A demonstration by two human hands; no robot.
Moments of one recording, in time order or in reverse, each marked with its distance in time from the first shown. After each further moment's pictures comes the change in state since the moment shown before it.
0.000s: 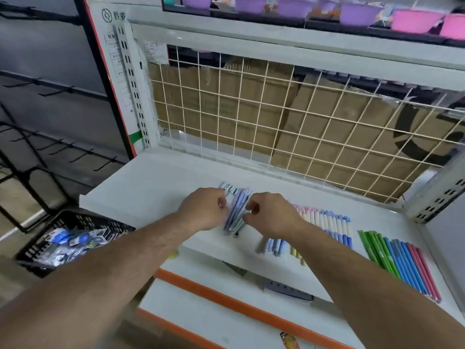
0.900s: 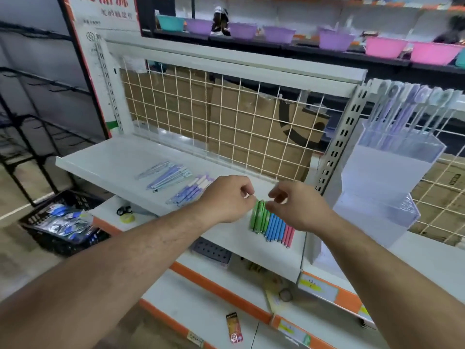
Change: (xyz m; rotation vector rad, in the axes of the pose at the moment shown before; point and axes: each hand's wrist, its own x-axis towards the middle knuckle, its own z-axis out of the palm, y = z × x) left_hand -0.131 0.341 0.097 -0.303 0.161 0.086; right_hand -0.218 0.253 -0.149 -0.019 0.187 -0.136
